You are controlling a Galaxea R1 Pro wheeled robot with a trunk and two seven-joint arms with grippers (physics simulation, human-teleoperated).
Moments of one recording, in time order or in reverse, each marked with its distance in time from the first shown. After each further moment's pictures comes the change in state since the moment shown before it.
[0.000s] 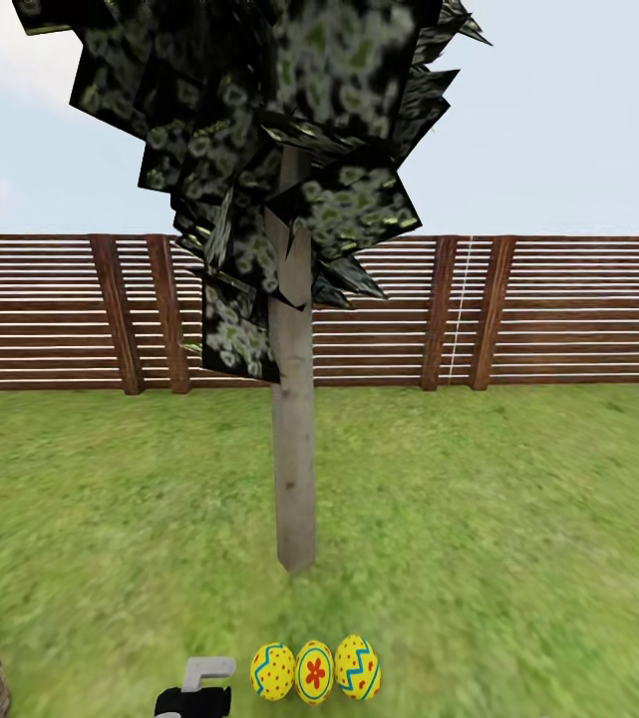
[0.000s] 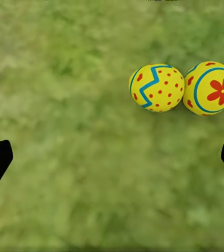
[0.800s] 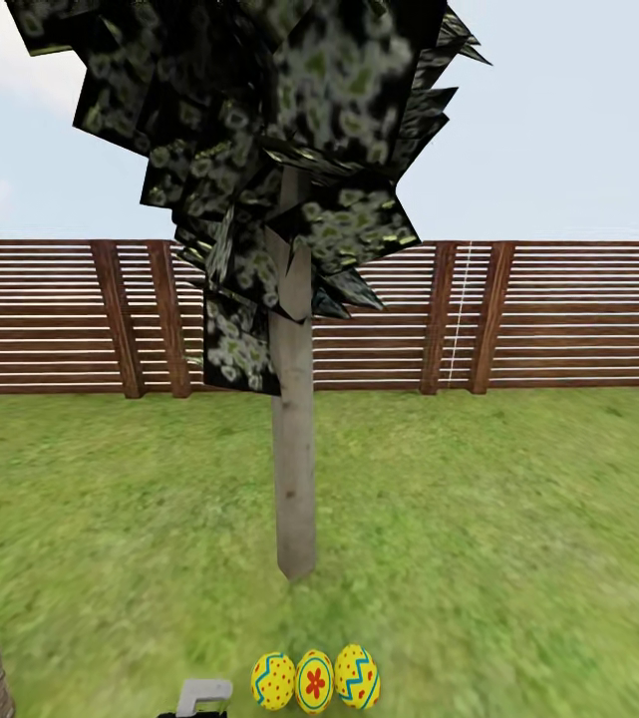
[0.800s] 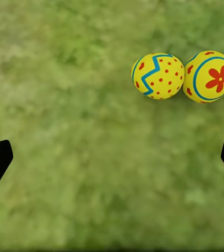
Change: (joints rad) left arm 0.043 0.001 0.002 0.000 0.001 -0.004 0.007; right arm 0.000 0.000 0.006 0.103 0.004 -0.001 -0.089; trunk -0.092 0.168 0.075
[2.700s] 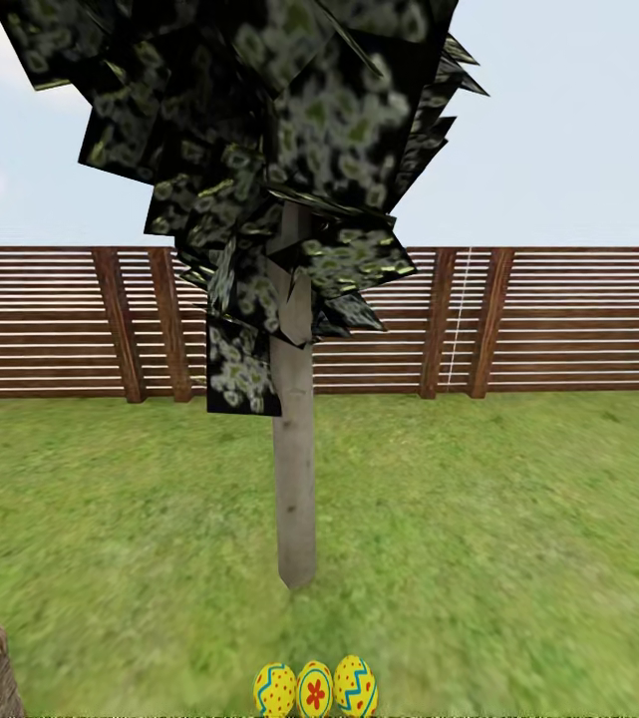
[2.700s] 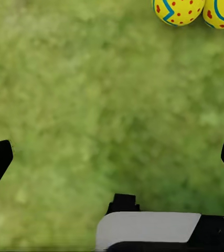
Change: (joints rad) left arm 0.266 0.035 0.002 0.036 -0.001 -0.200 -0.010; right arm -0.001 -0.085 0.001 0.595 -0.001 -0.193 -0.147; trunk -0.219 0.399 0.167
